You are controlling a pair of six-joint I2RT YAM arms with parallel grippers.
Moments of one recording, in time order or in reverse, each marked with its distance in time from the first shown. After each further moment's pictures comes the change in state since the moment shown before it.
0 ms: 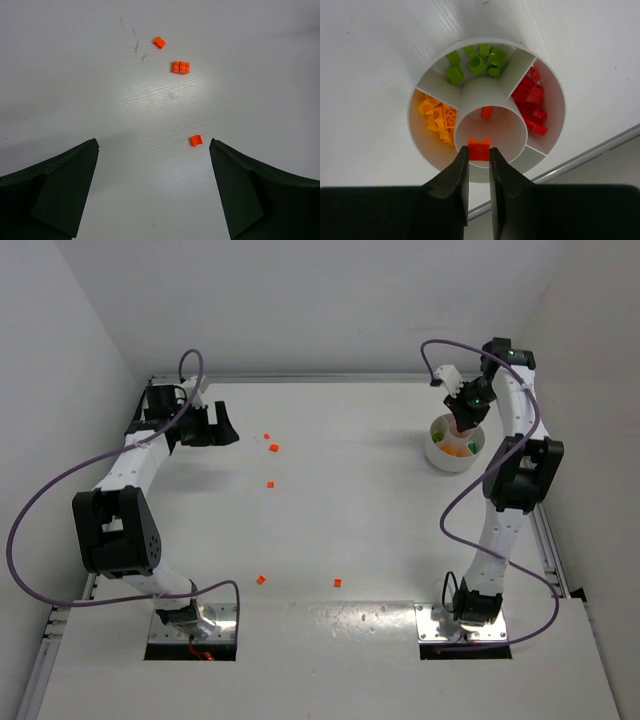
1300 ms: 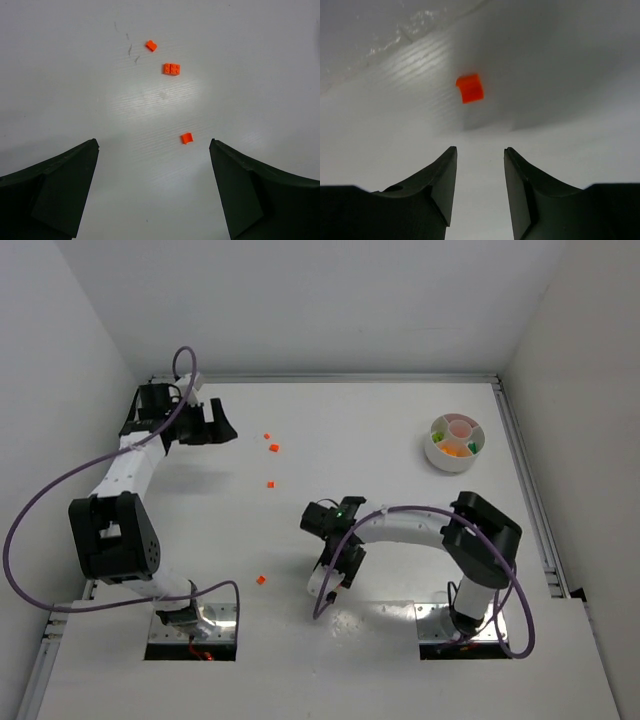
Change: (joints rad) left arm 0.016 -0.023 0.013 -0.015 0.044 -0.021; right arm 1.218 -0.439 -1.067 0.397 0.081 -0.480
